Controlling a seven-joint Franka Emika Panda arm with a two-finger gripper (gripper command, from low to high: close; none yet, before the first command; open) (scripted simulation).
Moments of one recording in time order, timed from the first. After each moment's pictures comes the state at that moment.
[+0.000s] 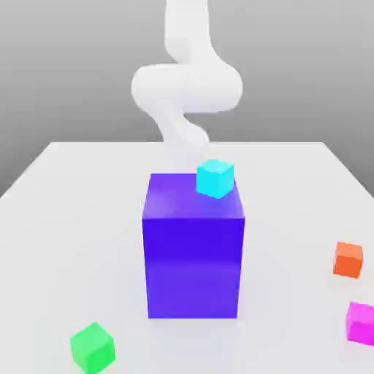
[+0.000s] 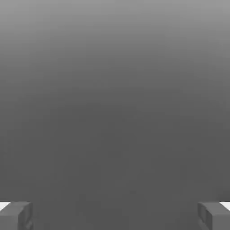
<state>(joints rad) 0.04 -0.71 0.01 -2.30 0.00 2.33 0.75</state>
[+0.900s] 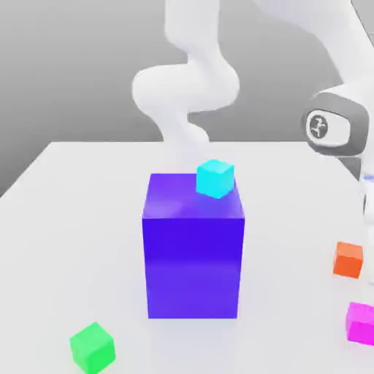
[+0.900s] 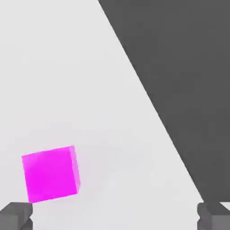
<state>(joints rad) 0.40 0.28 0.20 -2.34 -0.13 2.65 0.27</state>
